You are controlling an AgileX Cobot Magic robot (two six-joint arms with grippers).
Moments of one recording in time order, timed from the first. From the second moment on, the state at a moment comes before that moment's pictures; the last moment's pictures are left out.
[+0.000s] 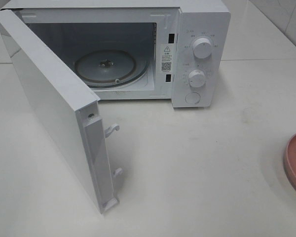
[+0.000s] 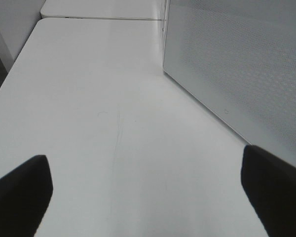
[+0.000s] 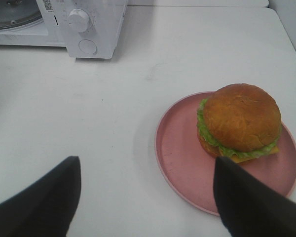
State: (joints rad) left arm 0.04 0.00 -0.50 -0.08 1.05 0.02; right arm 0.09 0.00 -0.51 -0.02 1.04 0.11
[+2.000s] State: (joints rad) left arm 0.04 0.29 -0.55 -0.09 0.88 0.02; right arm 0.09 0.00 -0.51 -0.02 1.04 0.11
